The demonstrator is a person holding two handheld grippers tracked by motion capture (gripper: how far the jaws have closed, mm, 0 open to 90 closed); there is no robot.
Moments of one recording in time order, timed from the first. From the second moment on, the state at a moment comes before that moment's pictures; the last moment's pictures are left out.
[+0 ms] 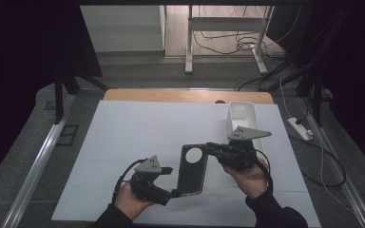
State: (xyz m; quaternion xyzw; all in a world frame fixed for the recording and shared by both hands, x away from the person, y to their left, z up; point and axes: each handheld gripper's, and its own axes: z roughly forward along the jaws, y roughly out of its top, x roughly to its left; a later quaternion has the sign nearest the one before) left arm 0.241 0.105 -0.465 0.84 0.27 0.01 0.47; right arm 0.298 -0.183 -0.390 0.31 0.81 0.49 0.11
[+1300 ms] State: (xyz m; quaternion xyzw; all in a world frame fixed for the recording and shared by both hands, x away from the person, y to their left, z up) left arm 0.182 0.218 -0.494 0.80 0.40 0.17 0.42; right arm 0.337 -0.201 -0.355 0.33 0.79 0.48 0.17
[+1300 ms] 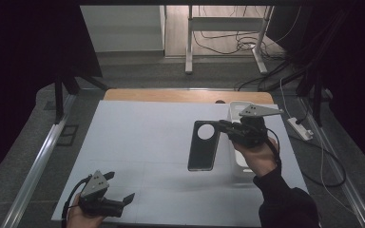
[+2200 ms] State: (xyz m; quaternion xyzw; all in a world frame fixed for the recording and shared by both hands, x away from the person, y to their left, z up) left arm 0.163 0.240 -0.504 0.78 0.44 0.19 0.41; right arm 0.381 -0.227 -0.323 0.36 0.77 0.48 0.22
